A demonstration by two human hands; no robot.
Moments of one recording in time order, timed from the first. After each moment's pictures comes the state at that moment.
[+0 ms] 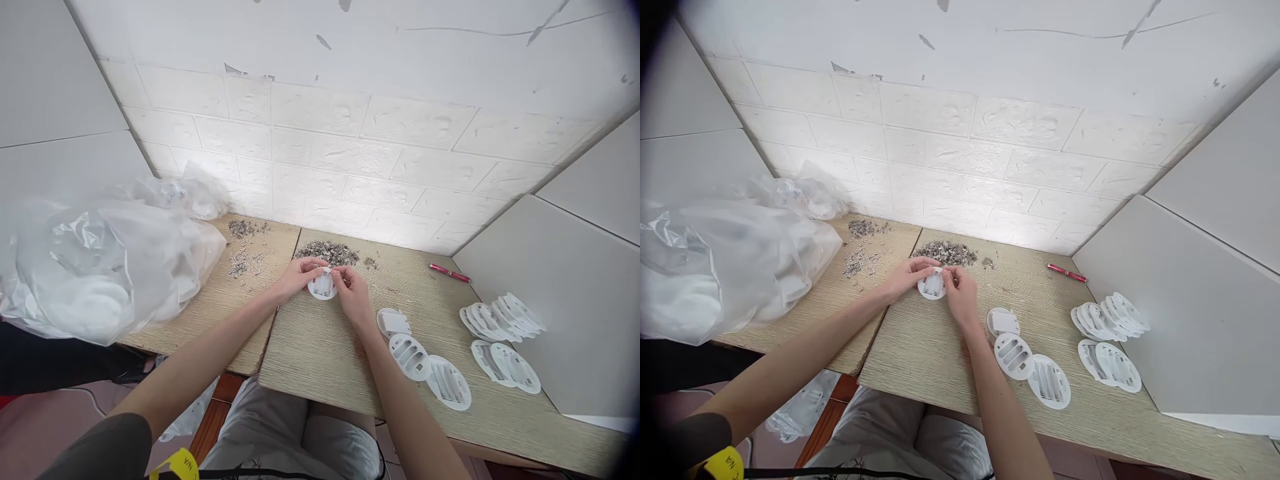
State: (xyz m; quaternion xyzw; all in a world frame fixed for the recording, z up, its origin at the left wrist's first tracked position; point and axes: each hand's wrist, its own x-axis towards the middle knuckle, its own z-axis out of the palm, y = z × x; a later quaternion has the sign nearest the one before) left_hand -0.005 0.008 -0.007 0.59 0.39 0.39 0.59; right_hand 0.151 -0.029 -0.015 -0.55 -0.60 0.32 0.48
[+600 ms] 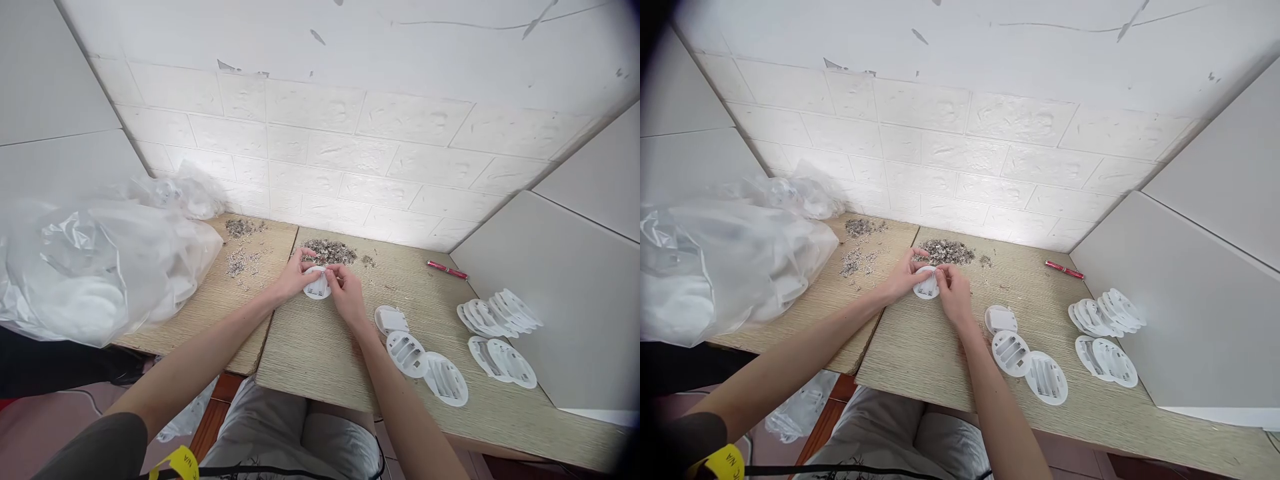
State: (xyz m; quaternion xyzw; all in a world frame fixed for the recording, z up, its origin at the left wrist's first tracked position) left_hand 0.000 0.005 -0.010 0.57 0.36 0.43 0.60; right_hand 0.146 -0.032 -0.014 -0.52 -0.63 0.33 0.48
